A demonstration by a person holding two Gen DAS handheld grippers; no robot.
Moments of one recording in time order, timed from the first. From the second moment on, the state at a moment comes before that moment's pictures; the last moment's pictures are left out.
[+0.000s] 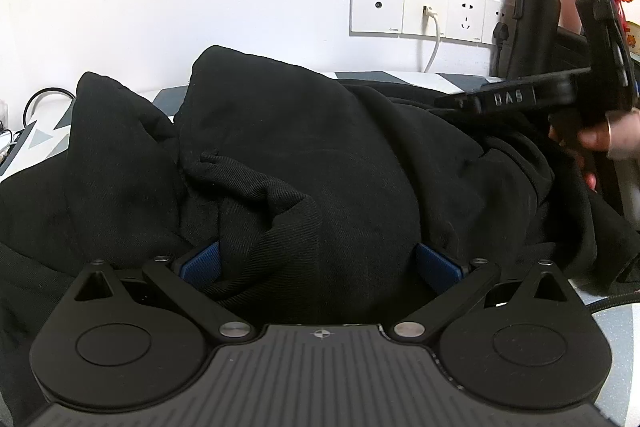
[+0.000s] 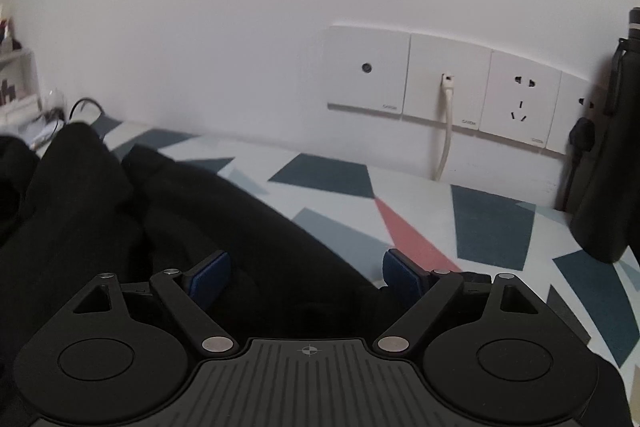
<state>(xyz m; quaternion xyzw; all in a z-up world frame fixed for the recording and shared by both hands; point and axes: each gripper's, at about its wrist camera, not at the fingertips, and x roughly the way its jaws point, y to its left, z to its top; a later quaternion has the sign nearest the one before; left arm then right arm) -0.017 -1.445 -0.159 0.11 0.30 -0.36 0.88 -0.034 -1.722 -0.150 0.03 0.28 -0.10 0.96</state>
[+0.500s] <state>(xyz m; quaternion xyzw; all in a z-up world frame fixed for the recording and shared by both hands) -0.015 -1.446 -0.158 0.11 0.30 -0.36 0.88 -0.029 -1.708 -0.149 -0.01 0.29 -0.09 0.95</state>
